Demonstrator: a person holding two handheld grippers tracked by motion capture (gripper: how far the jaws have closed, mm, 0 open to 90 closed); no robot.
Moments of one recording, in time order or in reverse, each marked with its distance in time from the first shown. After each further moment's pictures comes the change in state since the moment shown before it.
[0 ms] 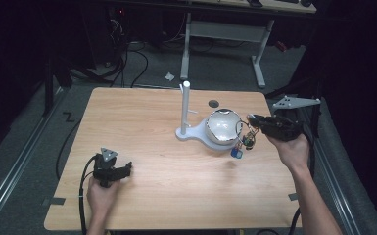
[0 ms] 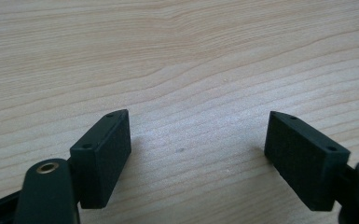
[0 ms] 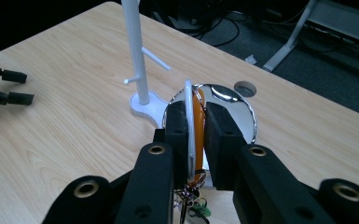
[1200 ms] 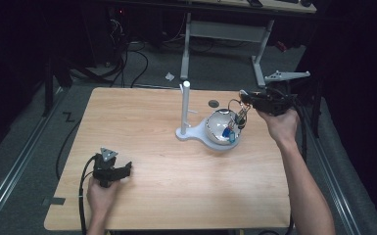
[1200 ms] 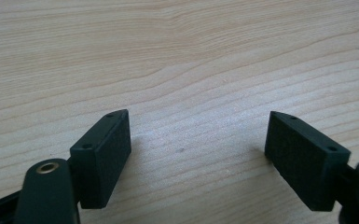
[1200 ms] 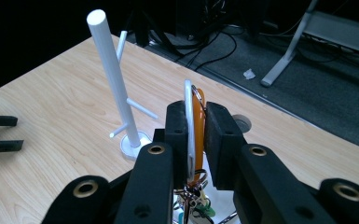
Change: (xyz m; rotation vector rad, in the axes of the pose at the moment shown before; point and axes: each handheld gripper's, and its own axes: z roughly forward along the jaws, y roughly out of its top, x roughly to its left) left arm 0.001 0.000 0.000 0.000 -0.005 -0.003; right arm -0.021 0.048 0.034 -0.039 0.001 0.052
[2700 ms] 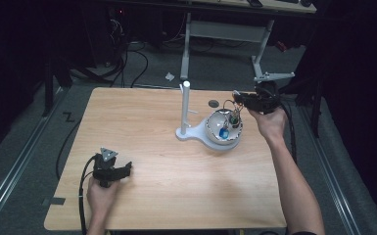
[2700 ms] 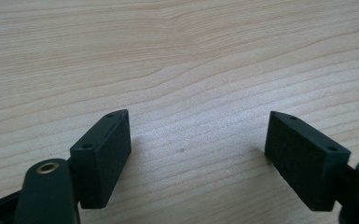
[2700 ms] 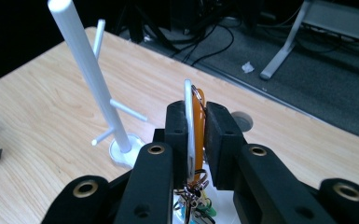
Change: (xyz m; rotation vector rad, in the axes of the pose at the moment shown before) left arm 0.000 0.000 0.000 0.000 0.000 0.000; right arm -0.007 -0.005 0.038 0.029 -0.014 0.025
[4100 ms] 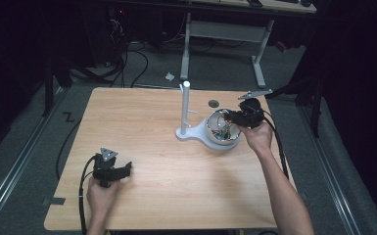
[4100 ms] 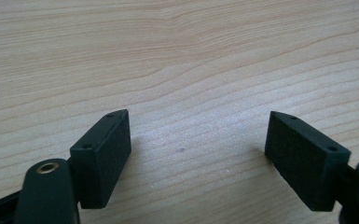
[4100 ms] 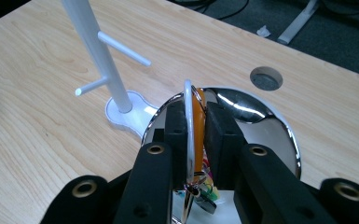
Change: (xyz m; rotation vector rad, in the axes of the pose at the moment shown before) left arm 0.000 0.000 0.000 0.000 0.001 0.002; right arm 0.006 -0.046 0.052 0.124 0.038 0.003
